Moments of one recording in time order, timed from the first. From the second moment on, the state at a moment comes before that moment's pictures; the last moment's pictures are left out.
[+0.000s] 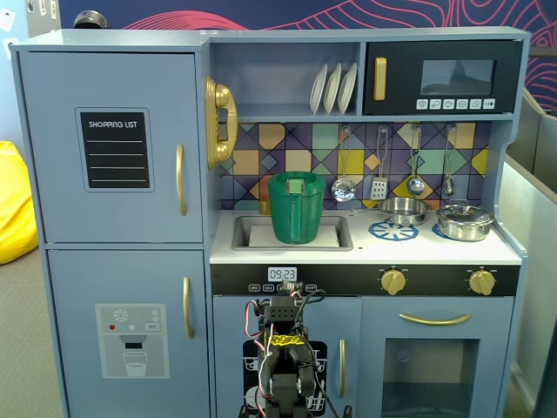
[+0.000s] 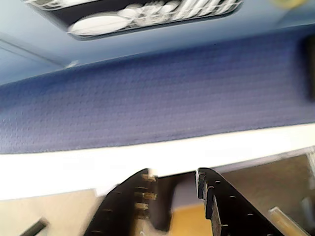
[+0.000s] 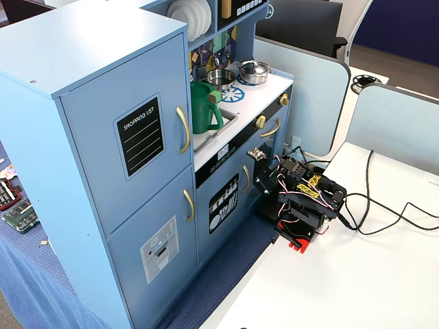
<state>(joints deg) -3.8 182.2 172.0 65.7 -79.5</state>
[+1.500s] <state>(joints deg) -34.7 139.4 119.8 13.4 -108.5</state>
